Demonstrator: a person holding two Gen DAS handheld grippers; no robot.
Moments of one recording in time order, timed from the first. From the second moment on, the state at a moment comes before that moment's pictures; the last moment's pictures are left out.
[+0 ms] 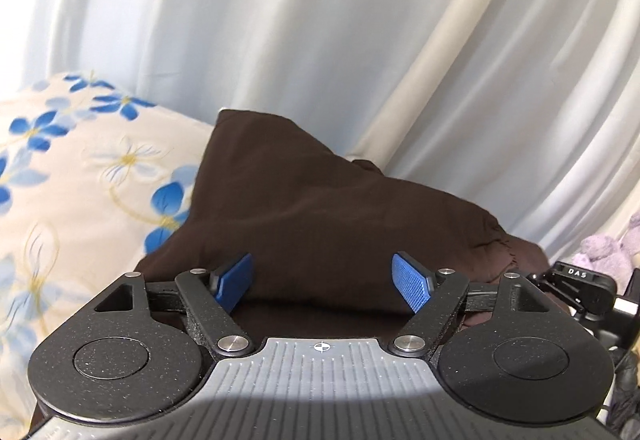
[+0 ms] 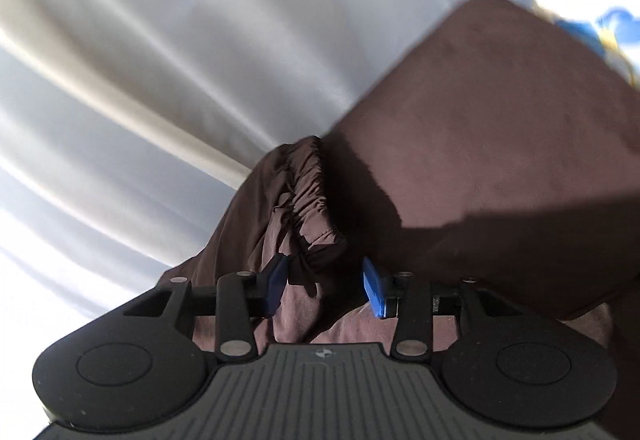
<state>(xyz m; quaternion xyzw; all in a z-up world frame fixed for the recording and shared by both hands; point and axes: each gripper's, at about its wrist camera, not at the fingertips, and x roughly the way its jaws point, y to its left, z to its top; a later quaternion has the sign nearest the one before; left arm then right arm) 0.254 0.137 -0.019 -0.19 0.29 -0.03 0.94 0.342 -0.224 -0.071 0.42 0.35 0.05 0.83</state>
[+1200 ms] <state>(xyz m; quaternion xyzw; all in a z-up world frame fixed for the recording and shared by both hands) 0.305 0.085 -0.071 -0.09 0.31 -0.06 0.95 0.303 -0.197 -0.066 0.41 0.38 0.00 0.83</state>
